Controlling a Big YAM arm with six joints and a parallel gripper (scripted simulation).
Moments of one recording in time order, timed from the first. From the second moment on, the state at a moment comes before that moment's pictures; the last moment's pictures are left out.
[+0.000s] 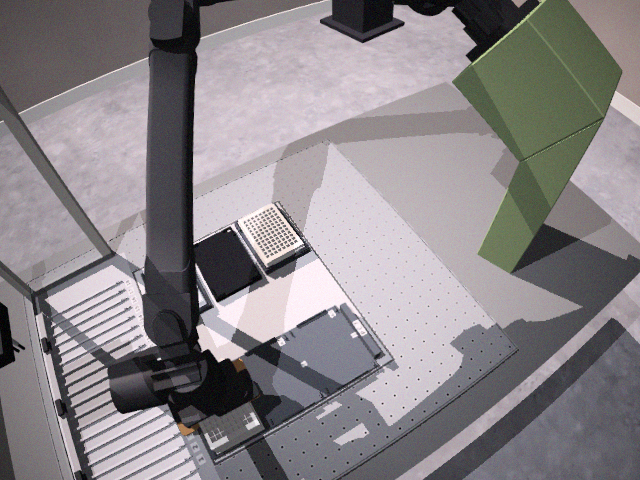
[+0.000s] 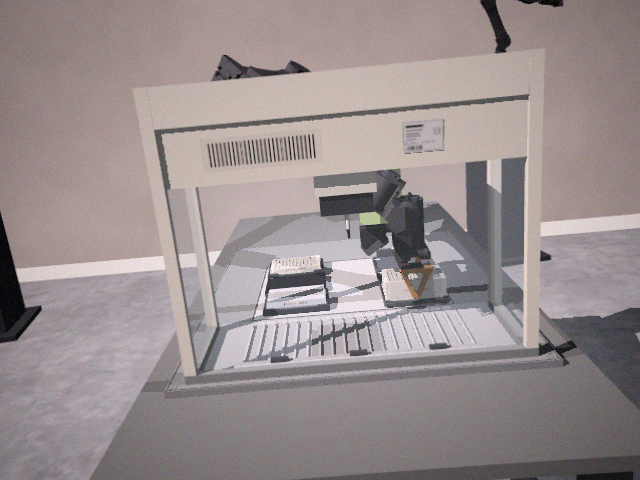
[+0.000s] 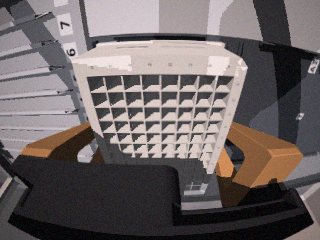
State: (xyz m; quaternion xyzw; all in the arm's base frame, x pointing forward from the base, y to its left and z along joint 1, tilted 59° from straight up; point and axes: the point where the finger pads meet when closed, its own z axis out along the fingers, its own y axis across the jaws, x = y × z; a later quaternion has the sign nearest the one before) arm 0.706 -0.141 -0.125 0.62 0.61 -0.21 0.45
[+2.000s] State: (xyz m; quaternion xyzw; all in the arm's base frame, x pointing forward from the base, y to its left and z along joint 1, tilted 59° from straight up) arm 0.682 -0.075 -0.083 0.61 0.61 -0.21 0.45
